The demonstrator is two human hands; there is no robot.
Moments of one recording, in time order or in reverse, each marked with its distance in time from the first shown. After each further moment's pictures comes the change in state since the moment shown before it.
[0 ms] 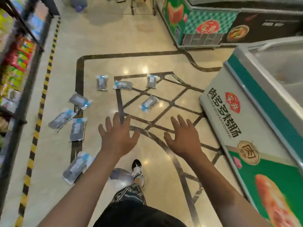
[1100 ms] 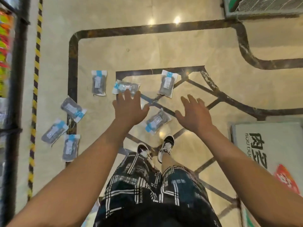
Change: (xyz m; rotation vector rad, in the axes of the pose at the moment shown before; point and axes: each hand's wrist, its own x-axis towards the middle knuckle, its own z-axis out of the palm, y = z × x) left_hand 0.776 0.143 -0.039 0.106 -0.201 -0.222; right_hand 0.809 0.110 -0.056 -0.048 -0.303 -0.143
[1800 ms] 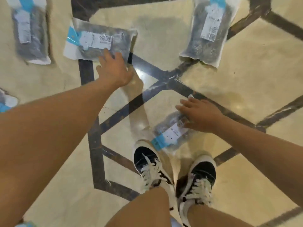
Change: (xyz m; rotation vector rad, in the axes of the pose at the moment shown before) left_hand 0.512 -0.104 0.454 -0.056 -0.098 -0.155; right_hand 0.444 0.093 0.536 -0.284 -0.411 -0.479
